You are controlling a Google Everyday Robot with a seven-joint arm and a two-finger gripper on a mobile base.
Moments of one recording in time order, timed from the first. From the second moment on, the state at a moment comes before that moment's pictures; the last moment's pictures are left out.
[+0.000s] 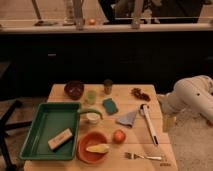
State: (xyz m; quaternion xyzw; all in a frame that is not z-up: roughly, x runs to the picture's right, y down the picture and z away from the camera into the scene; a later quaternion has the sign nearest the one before) arm 0.286 0.126 0.715 -0.24 -0.06 0.03 0.97
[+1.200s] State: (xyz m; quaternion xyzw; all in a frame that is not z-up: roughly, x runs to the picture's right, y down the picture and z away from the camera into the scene) arm 0.239 0.154 0.658 -0.22 -0.08 0.03 0.97
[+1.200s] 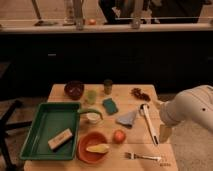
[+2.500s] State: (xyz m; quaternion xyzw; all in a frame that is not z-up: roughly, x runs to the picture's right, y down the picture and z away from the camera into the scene) arm 0.157 0.204 0.629 -0.24 -0.12 -0.06 0.96
